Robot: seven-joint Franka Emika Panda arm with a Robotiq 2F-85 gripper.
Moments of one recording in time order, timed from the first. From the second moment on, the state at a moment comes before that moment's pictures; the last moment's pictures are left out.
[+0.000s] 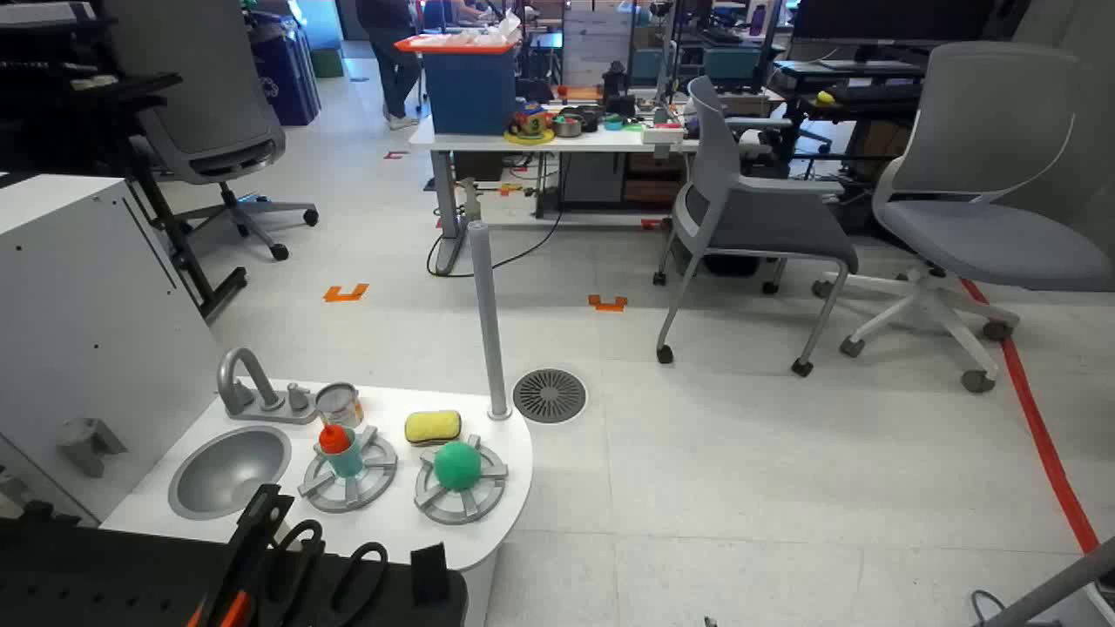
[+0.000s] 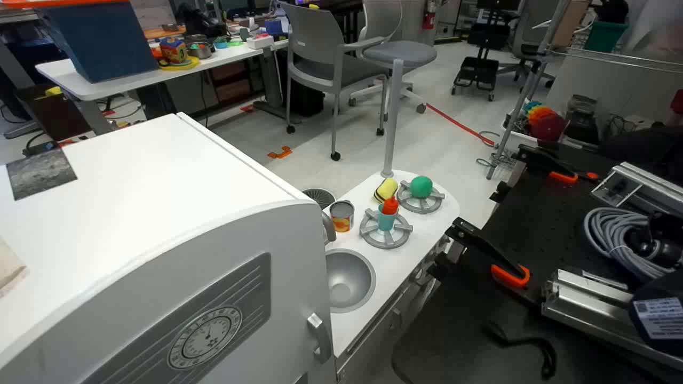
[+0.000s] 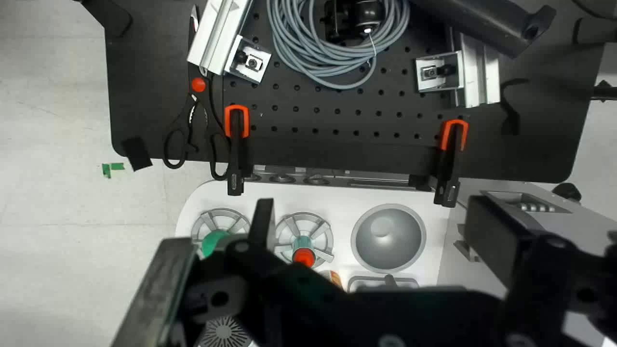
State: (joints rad) arm -0.01 -0.78 -0.08 -2.80 -0.06 1.94 -0.16
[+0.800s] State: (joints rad) arm 0.00 -0.74 -0.07 -2.78 -0.04 1.95 -0.14
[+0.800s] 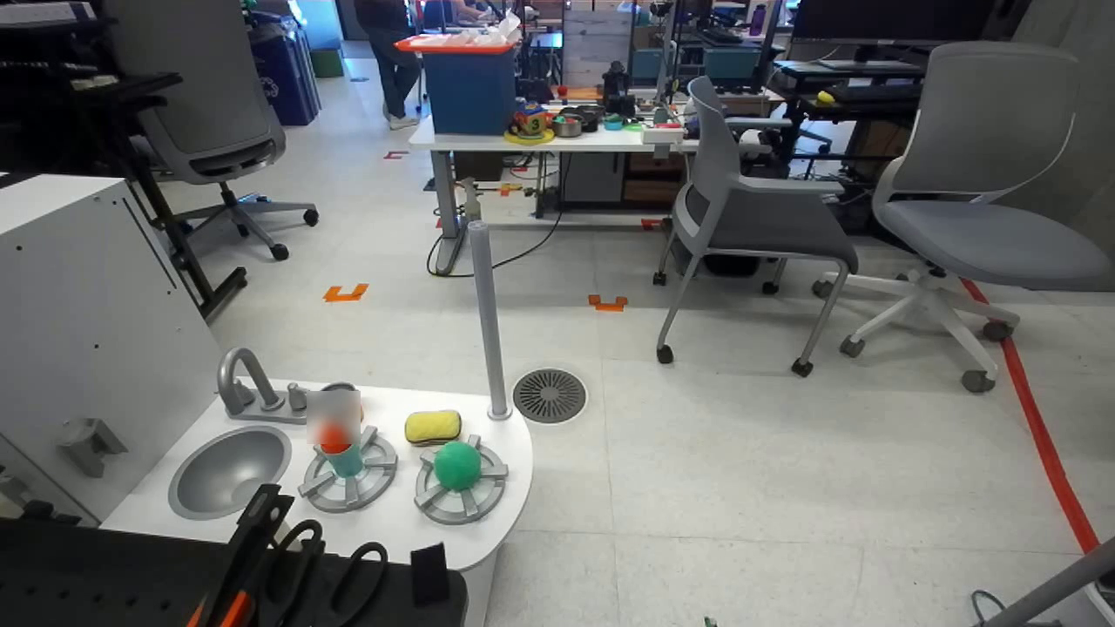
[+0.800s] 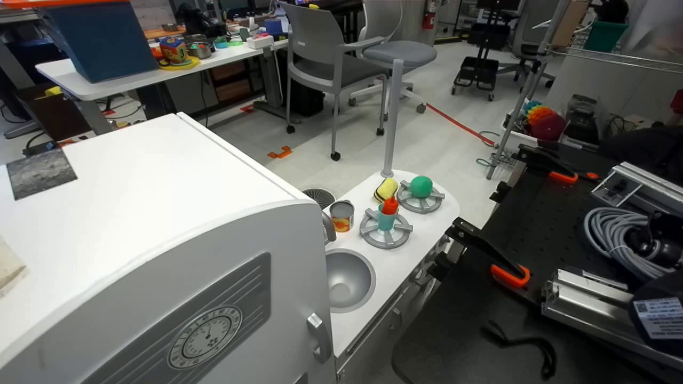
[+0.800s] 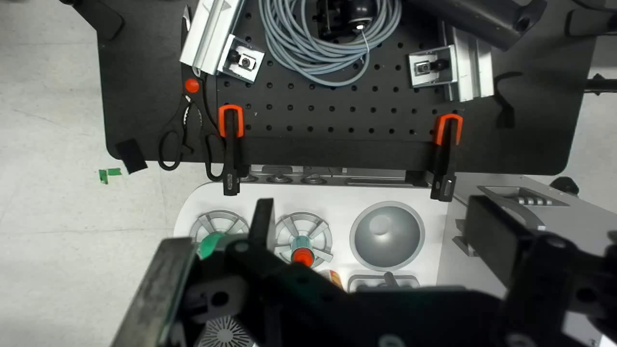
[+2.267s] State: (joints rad) arm 0.11 0.63 0.03 -2.19 0.04 2.86 -0.03
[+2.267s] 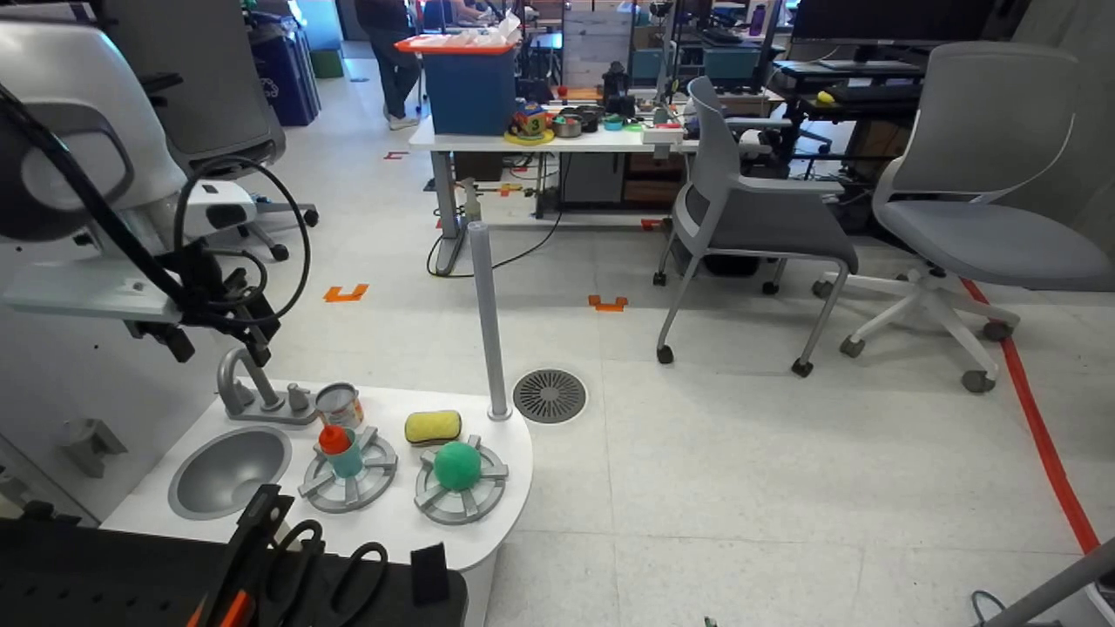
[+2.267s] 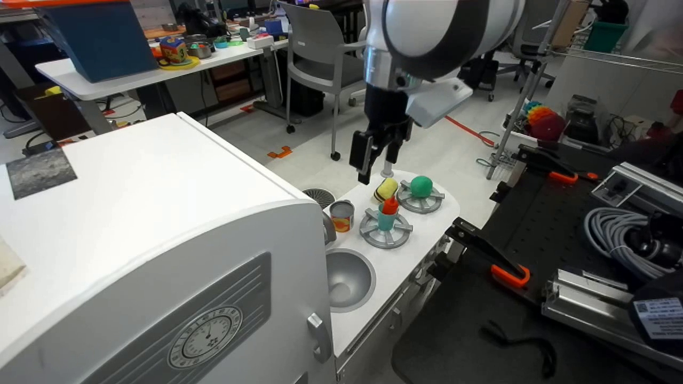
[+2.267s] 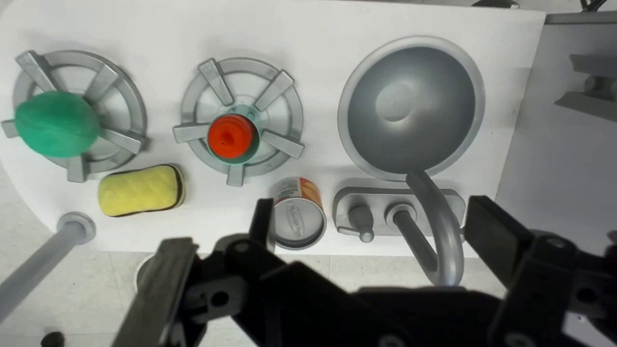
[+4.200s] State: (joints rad) arm 0.21 1.09 -0.07 -1.87 -0.13 3.36 -0.08
